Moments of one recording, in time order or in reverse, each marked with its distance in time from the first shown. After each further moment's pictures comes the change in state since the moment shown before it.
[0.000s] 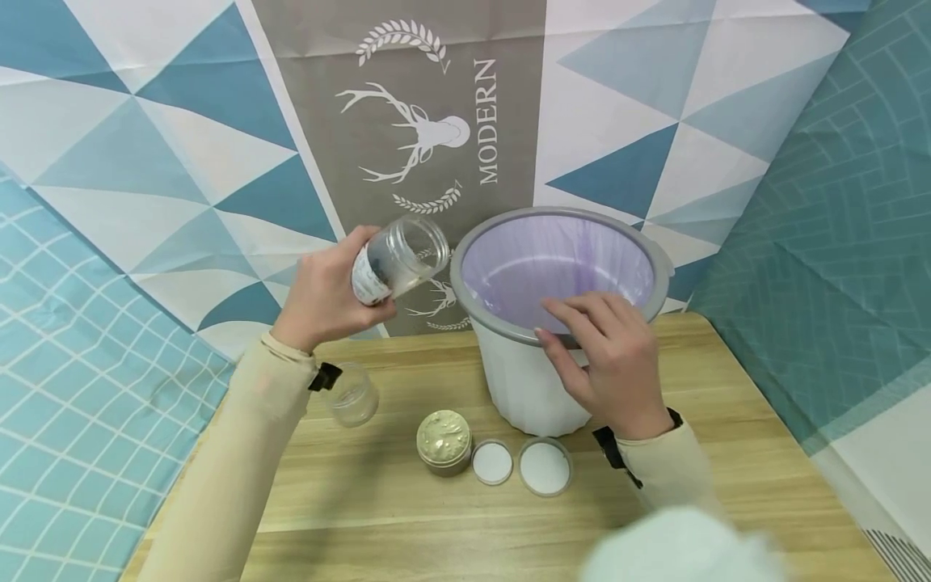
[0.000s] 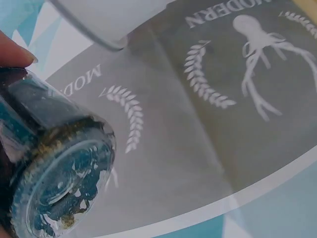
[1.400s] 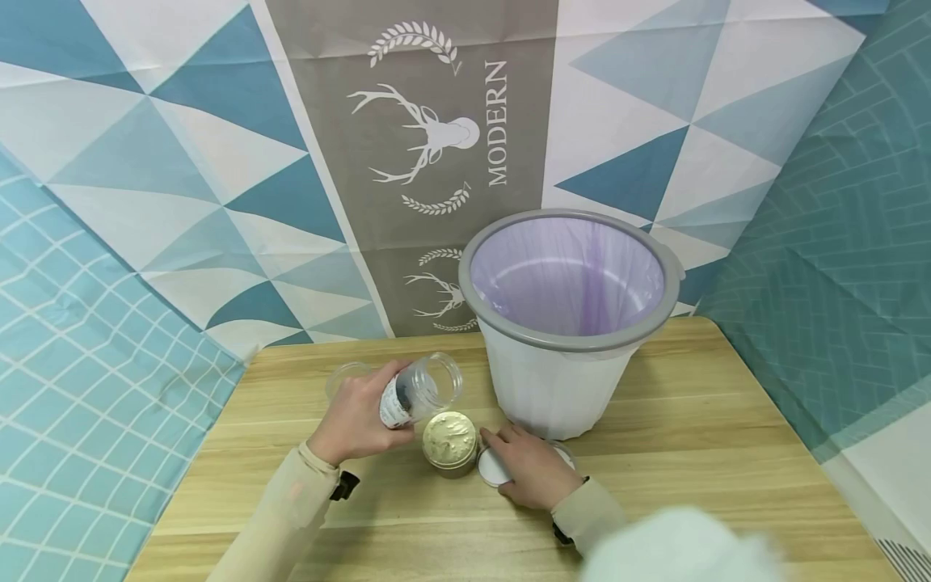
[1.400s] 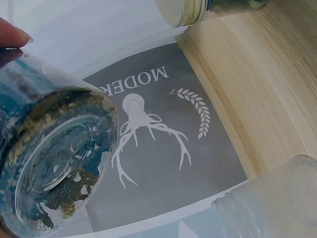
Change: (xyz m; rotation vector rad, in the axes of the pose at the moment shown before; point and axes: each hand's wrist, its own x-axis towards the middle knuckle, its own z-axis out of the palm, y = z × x) left_hand -0.137 0.021 0.073 -0.132 -0.207 -0.126; right_hand -0.157 -0.039 0.081 0.113 -1.103 0.240
